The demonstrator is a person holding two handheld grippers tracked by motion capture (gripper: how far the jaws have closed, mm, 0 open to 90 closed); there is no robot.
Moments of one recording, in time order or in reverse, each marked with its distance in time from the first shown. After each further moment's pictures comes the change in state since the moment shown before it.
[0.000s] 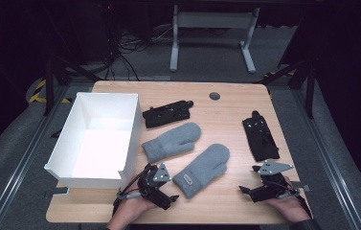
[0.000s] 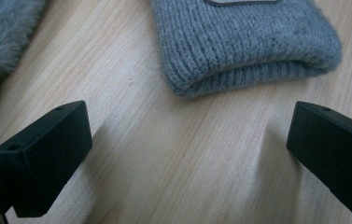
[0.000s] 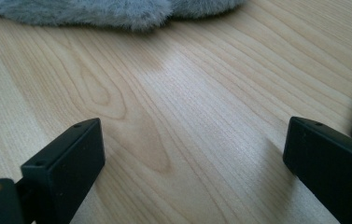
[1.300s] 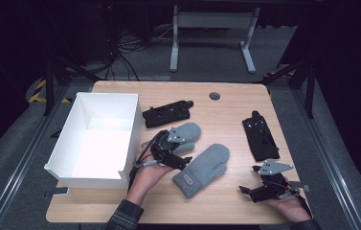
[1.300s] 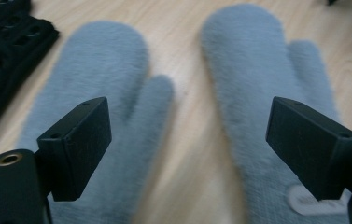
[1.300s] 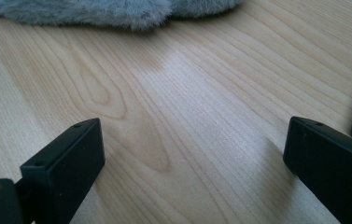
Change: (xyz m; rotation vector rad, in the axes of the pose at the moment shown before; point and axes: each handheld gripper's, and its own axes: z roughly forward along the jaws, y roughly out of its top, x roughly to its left) left arm 0.048 0.096 -0.008 -0.064 0.116 -0.061; right arm 0.000 0.000 0.000 0.000 -0.002 0.004
